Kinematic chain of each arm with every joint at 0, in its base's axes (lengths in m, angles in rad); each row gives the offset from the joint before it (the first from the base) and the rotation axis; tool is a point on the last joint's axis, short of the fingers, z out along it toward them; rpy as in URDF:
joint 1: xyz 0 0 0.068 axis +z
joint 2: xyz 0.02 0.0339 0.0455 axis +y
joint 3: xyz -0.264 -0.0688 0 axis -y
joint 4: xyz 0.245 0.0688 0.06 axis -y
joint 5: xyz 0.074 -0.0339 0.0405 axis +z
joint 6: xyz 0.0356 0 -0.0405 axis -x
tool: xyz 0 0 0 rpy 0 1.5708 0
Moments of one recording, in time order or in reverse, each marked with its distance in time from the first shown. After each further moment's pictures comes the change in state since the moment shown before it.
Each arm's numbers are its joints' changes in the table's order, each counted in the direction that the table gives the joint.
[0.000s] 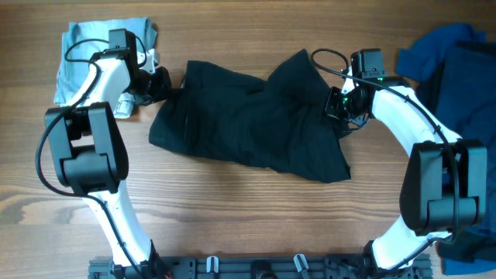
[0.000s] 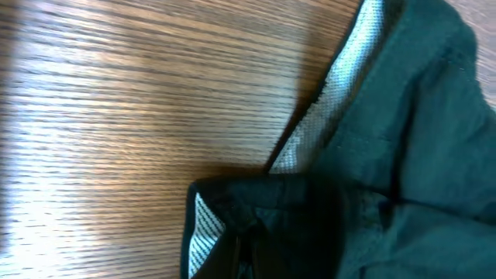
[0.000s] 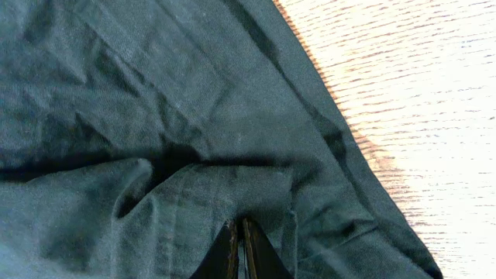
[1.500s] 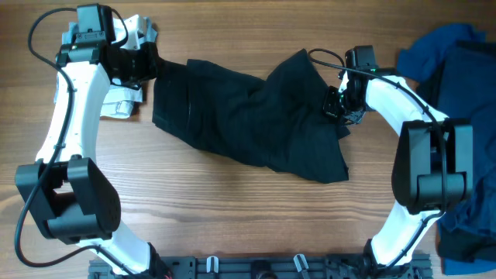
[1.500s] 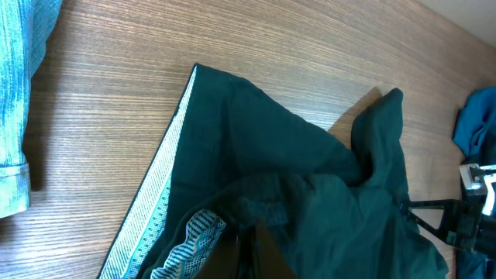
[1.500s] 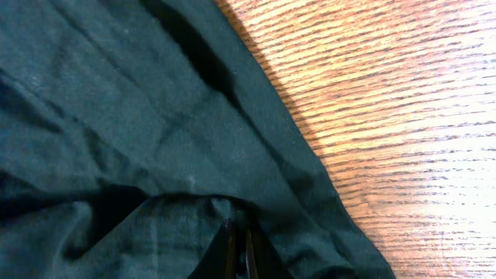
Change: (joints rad) left arm 0.000 -0.344 0.002 -0.064 -0.075 0.000; right arm -0.001 0.141 0.102 -0.058 -0.037 0.003
